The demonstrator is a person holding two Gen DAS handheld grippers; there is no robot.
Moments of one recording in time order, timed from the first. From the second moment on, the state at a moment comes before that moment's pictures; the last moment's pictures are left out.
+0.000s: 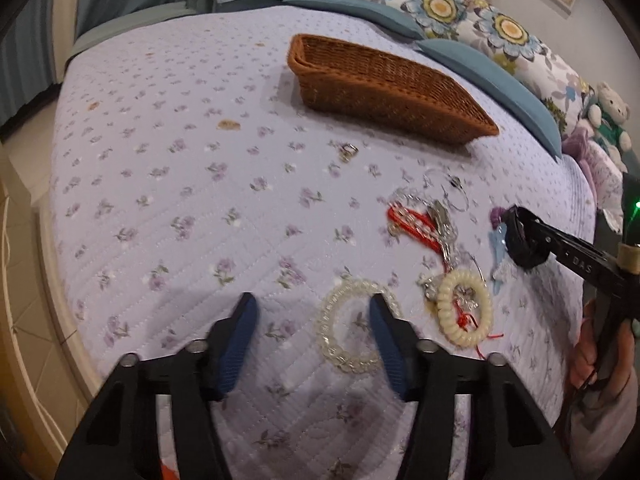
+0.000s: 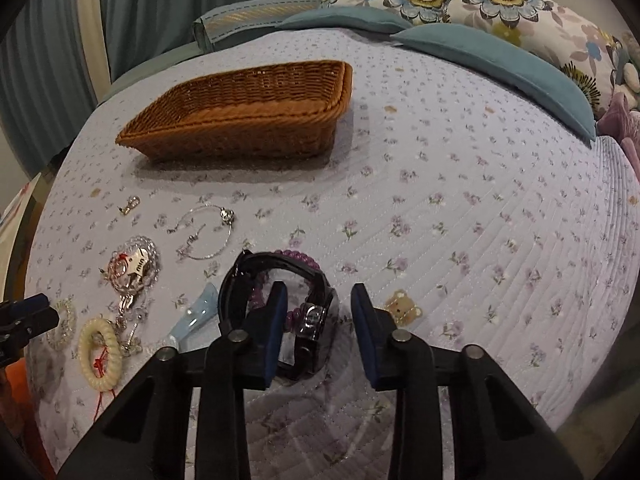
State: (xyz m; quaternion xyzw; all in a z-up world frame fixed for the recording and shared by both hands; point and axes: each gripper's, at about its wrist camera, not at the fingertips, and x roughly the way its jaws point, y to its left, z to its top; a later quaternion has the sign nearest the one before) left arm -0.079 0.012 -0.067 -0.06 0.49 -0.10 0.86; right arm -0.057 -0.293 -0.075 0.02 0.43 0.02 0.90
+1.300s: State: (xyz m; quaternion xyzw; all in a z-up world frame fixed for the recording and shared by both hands) left arm 0.086 -0.038 0.035 -0.08 0.36 -0.14 0.92; right arm 0.082 -0.268 0.012 0.03 0.35 0.05 0.94
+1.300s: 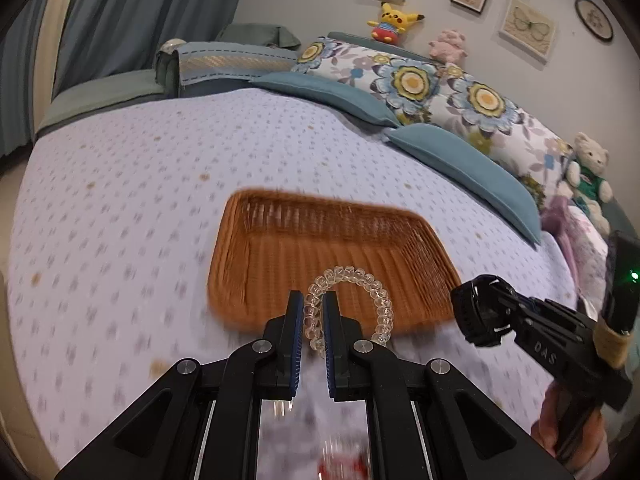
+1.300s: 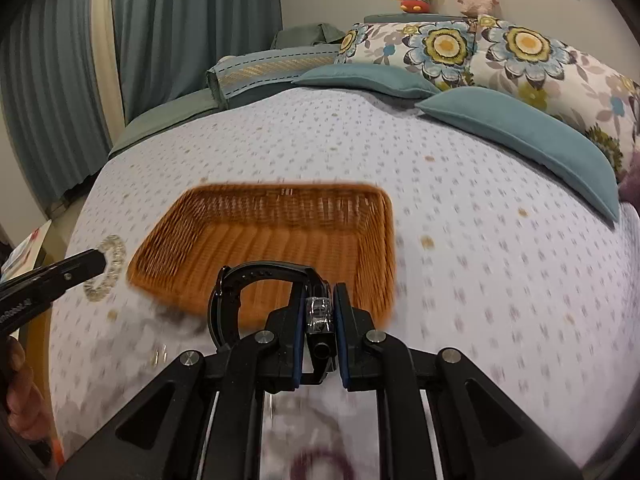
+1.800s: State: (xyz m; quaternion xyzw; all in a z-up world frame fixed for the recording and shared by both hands) left arm 0.201 -0.082 -0.033 -0.06 0.45 -0.13 0.88; right arm 0.186 -0.251 -0.052 0.02 0.45 0.05 0.89
